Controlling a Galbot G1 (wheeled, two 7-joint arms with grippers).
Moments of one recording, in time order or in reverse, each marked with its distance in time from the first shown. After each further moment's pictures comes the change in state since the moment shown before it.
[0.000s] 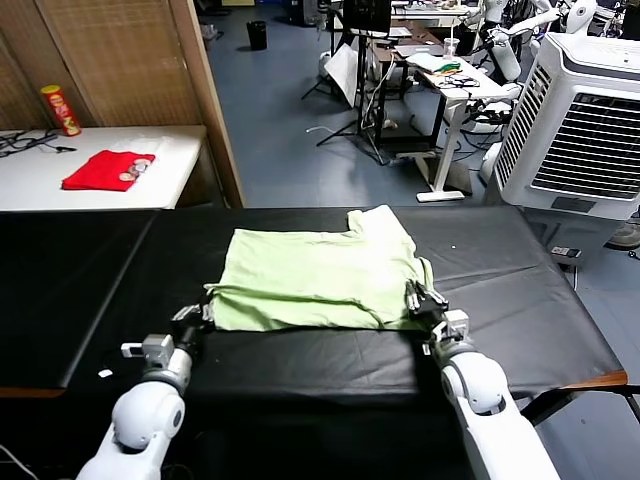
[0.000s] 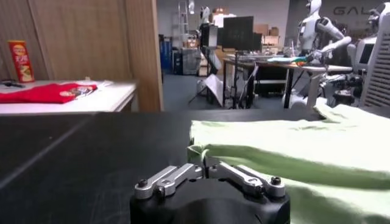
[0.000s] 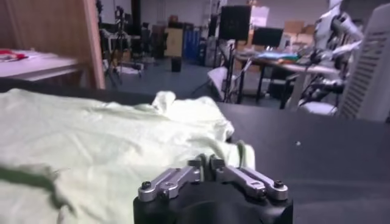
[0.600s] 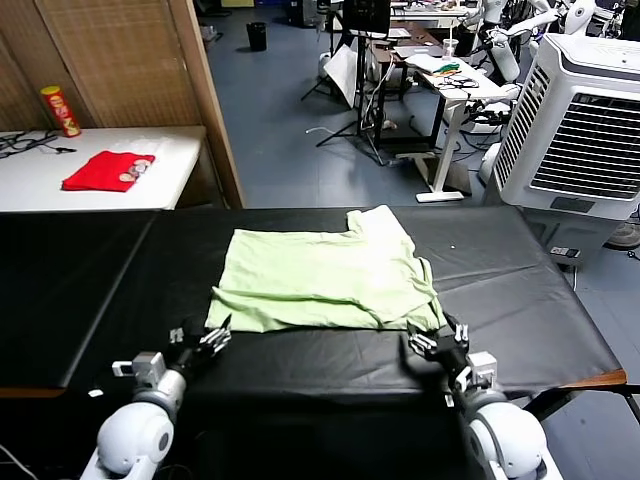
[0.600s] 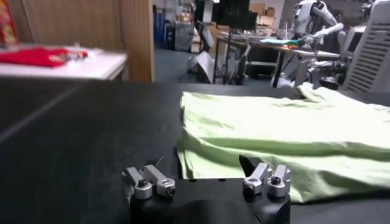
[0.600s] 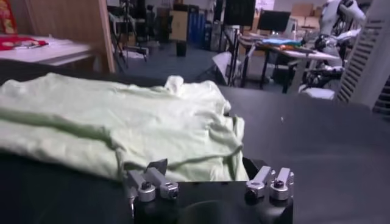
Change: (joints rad) left arm 0.081 0.012 -0.021 -0.040 -0.166 0.073 0.018; right arm -0.130 0.030 0.022 0.036 -0.045 0.020 0.001
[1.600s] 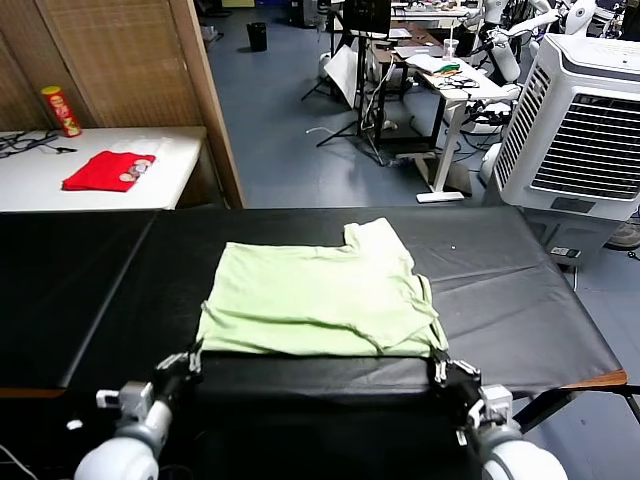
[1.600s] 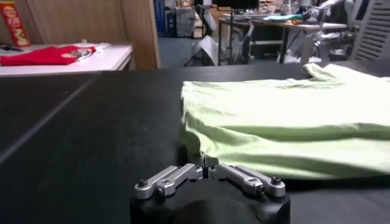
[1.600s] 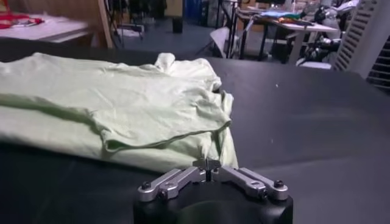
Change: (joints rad) left arm 0.302 0.029 -0.061 -0.235 0.155 0.011 -0.030; right arm -0.296 -0.043 0.088 0.253 0.055 -0.103 0.044
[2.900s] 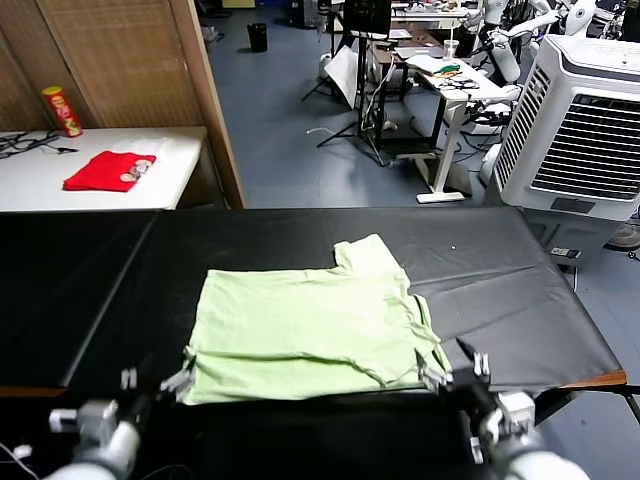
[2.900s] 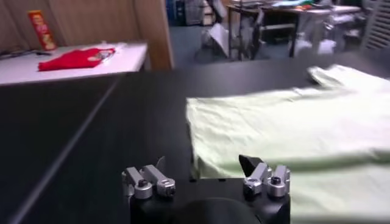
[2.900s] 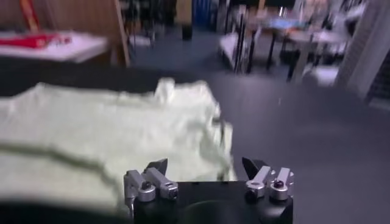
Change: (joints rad) left arm -0.140 0.068 -0.074 -0.083 -0.220 0.177 -0.099; right arm 0.499 -0.060 -0.116 -0.232 0.095 0.004 0.050
